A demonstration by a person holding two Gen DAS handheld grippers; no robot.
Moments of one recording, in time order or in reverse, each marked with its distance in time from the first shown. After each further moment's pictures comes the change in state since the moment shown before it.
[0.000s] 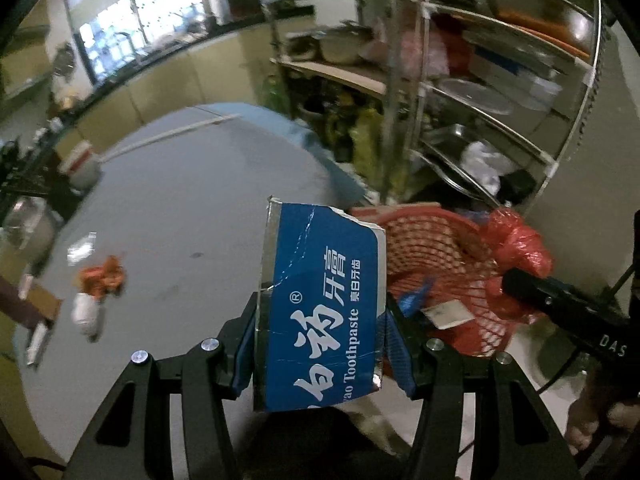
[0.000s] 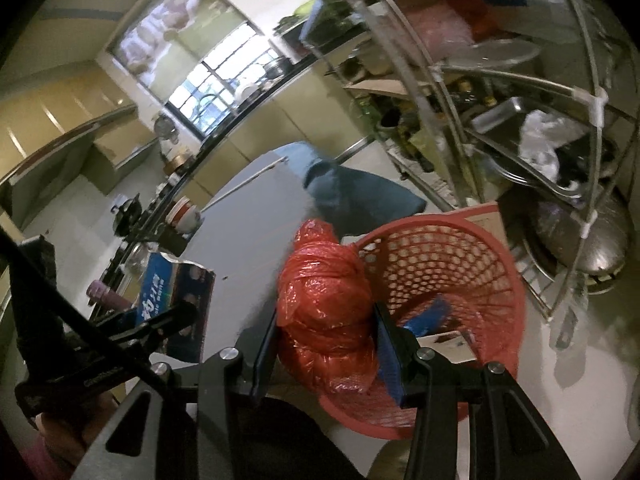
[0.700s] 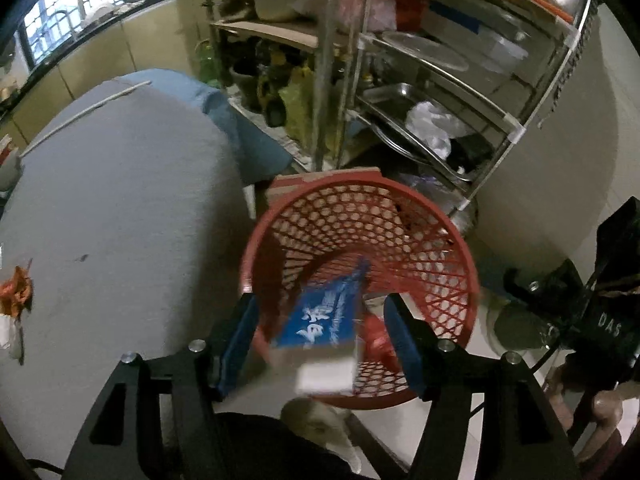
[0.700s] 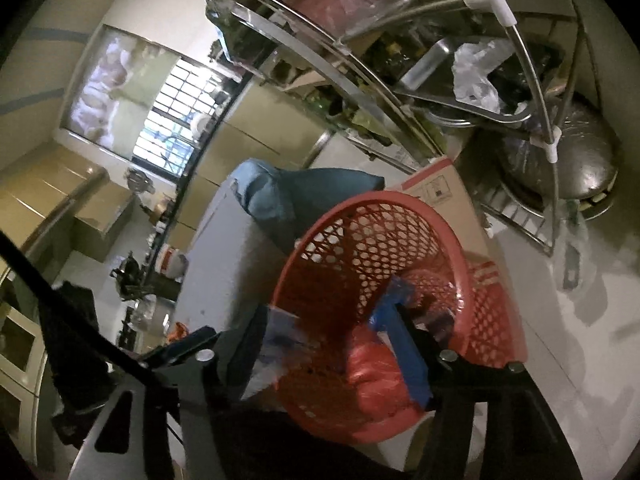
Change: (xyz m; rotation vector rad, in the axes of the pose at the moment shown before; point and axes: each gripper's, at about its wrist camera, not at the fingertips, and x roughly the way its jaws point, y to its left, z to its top) left arm 0.051 -0.037 0.011 0.043 0.124 -0.175; right arm 0.008 -0.070 -0.001 0.272 0.001 0.037
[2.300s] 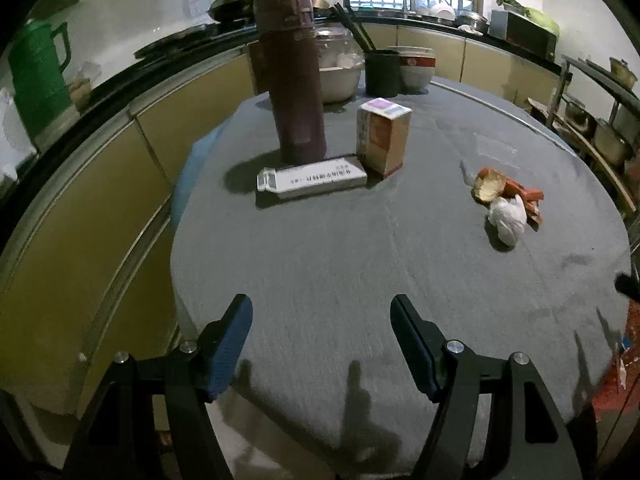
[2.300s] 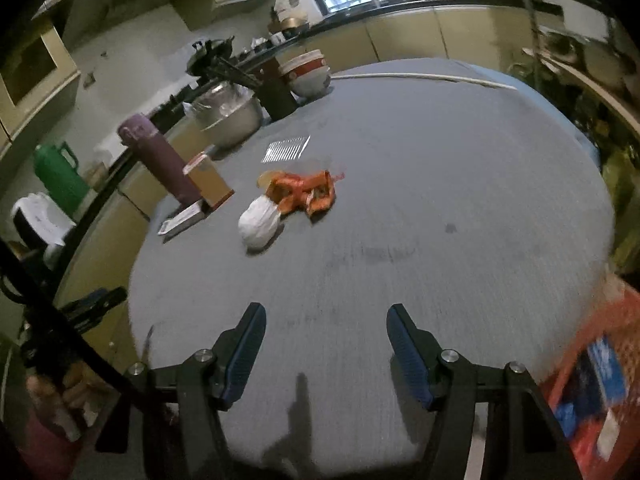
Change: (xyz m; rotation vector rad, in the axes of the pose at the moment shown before) left arm -0.176 0.357 -0.249 -0.715 -0.165 0.606; right arm 0.217 0.308 -0.129 -0.775 0.406 0.069
